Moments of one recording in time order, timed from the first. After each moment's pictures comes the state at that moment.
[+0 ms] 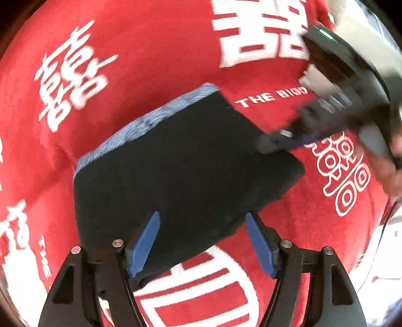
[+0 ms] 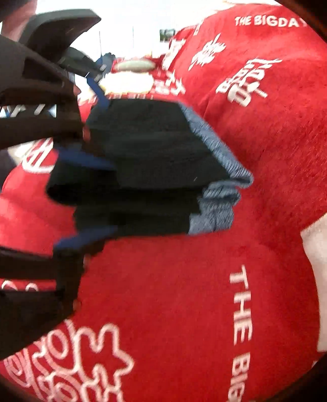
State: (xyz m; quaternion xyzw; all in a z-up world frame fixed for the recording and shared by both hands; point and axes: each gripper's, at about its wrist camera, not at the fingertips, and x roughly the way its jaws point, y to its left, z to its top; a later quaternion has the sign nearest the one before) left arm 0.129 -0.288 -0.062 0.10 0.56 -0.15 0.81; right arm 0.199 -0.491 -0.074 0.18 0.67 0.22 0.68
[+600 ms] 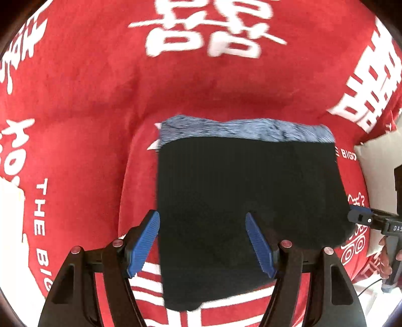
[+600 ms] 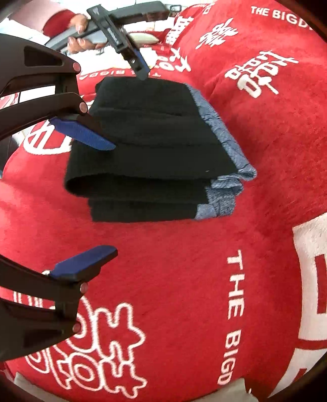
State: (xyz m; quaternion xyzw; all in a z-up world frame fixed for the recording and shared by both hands) left arm 0.197 -0.130 -0.087 -0.09 0.62 -0.04 0.78; right arm 0.192 -0.480 -0.064 0.13 0.67 0.17 0.71
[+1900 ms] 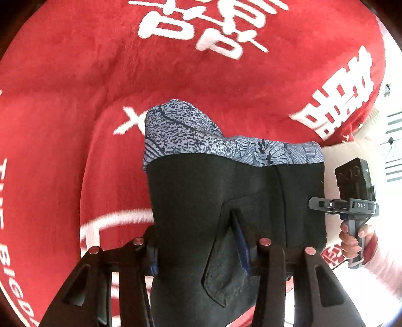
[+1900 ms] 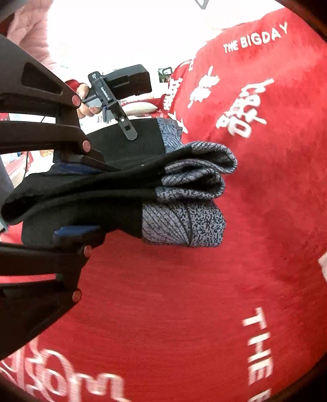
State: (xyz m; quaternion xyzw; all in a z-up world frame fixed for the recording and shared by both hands) left arm 0.183 -0.124 -0.088 -0.20 0.61 -0.16 0.75; right arm 0.204 -0.476 -0.080 0.30 0.67 0.31 0.61
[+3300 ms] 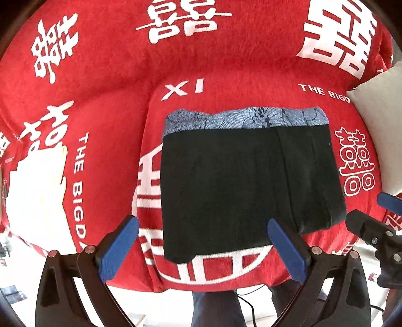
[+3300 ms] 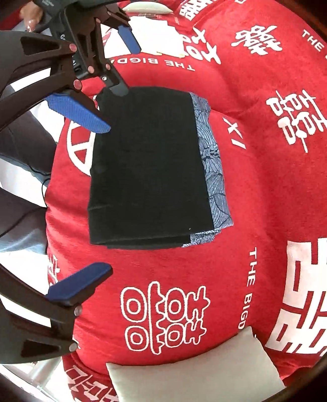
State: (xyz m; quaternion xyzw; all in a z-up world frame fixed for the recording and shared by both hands) left arm 0.059 -0.186 -0.020 0.02 0.65 0.00 0.76; right arm 0.045 -0.387 0.036 0.03 0.67 0.06 0.74
